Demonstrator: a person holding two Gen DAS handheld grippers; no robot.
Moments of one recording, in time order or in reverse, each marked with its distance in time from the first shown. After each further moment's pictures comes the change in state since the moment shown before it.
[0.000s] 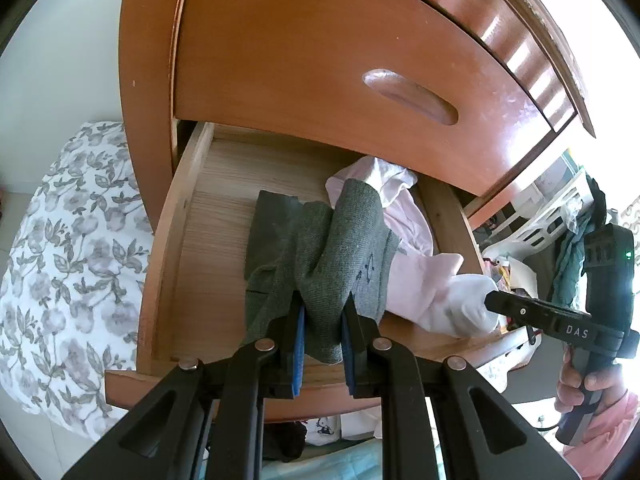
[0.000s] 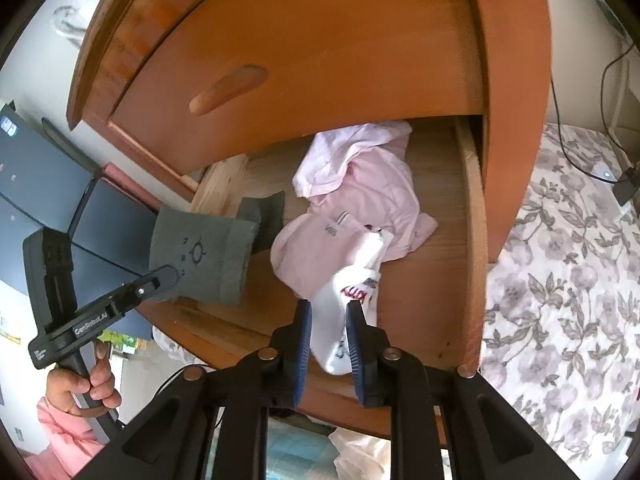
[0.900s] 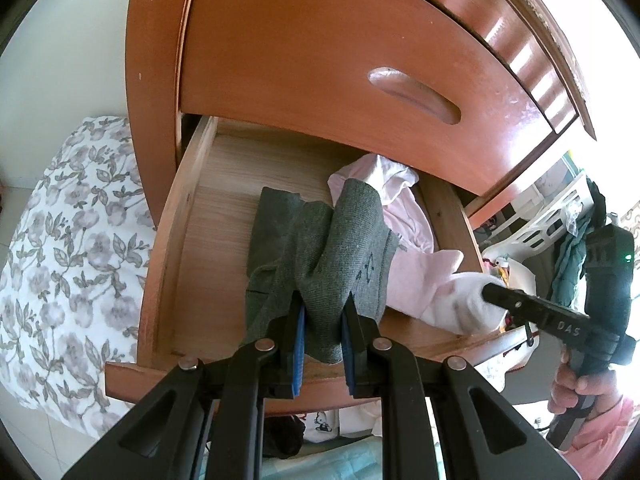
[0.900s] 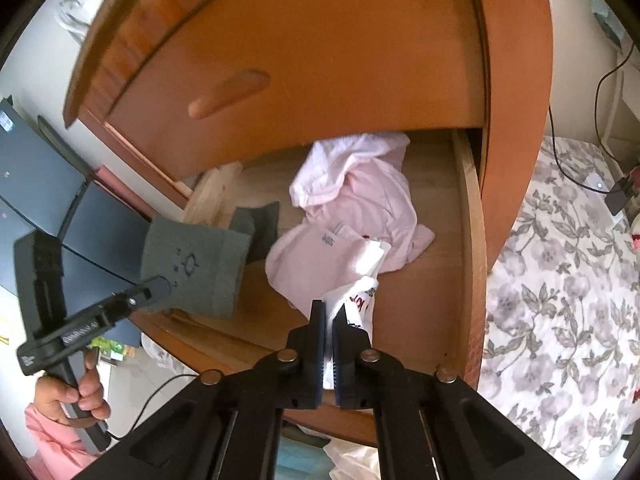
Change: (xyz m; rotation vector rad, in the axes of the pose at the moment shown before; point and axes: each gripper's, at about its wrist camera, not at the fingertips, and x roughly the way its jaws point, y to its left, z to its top) left arm 0.001 0.001 -0.002 -0.015 0.007 -0.006; right arm -0.004 0.003 0.000 0.002 -0.075 -0.035
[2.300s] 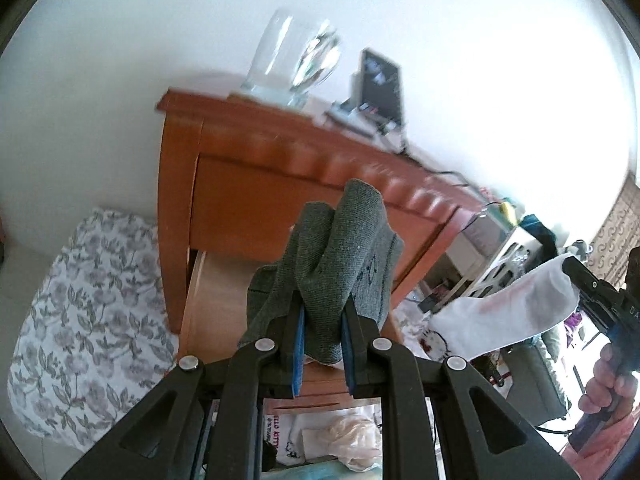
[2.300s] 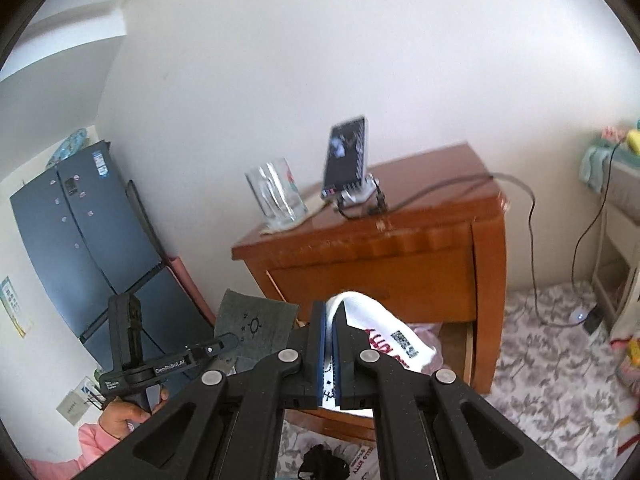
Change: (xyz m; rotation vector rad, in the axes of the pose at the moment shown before) left arm -0.171 -0.054 -0.008 0.098 -0.347 -0.074; right arm -0.255 0.094 -0.037 -0.165 -0.562 0.132
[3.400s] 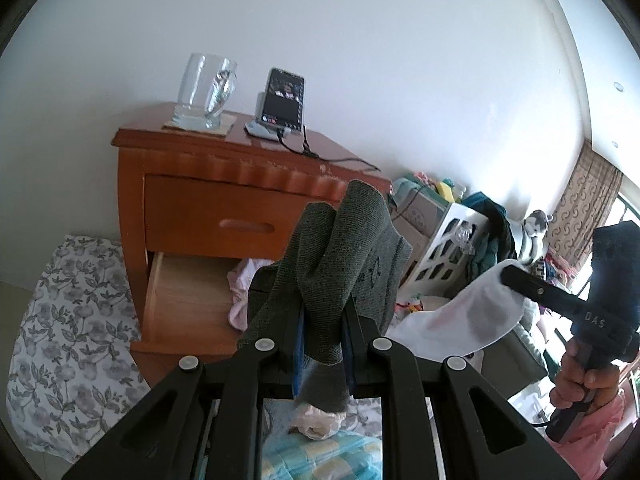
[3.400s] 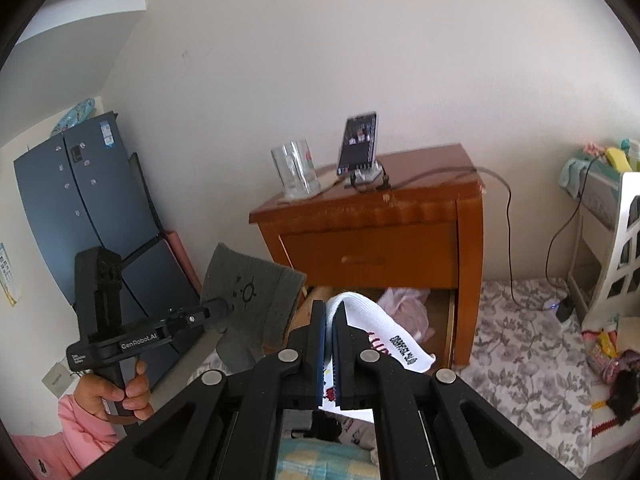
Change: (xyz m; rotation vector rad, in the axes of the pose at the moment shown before) left arm -0.065 -0.063 -0.040 0.125 -0.010 -0.134; right arm -0.049 0.028 -0.049 -0.050 0.088 -0.050
